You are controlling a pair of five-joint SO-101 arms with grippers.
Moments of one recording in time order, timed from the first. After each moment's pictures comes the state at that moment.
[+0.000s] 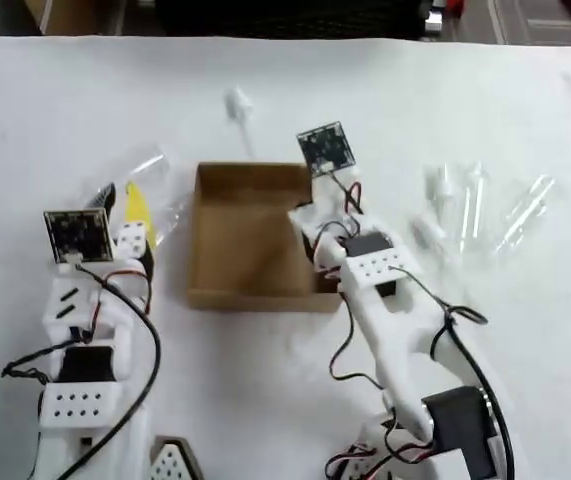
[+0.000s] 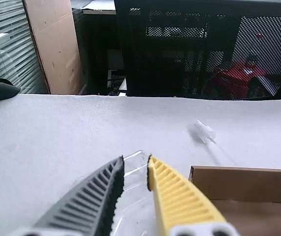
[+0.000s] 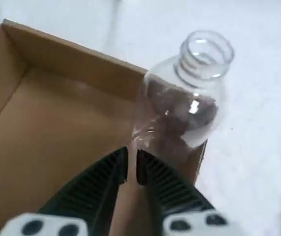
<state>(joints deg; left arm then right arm) -8.7 -70.5 84.7 8.7 2.3 -19.5 -12.1 44.5 22.1 7.4</state>
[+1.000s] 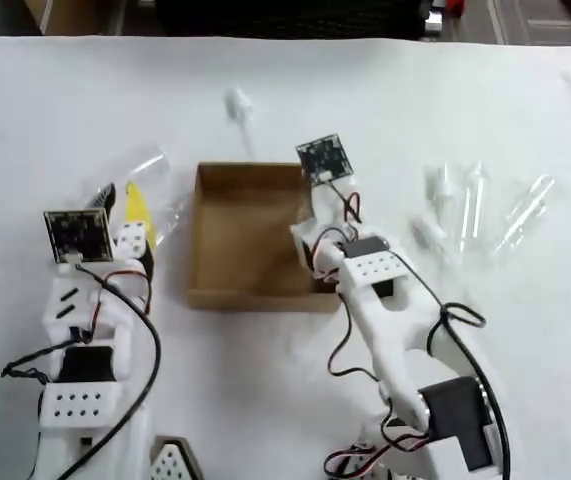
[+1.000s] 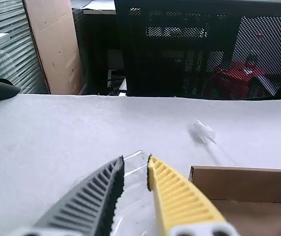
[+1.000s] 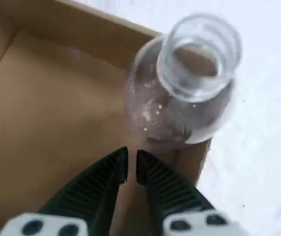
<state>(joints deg) -8.7 -70.5 84.7 8.7 2.3 -19.4 -9.3 46.1 23.5 7.4</state>
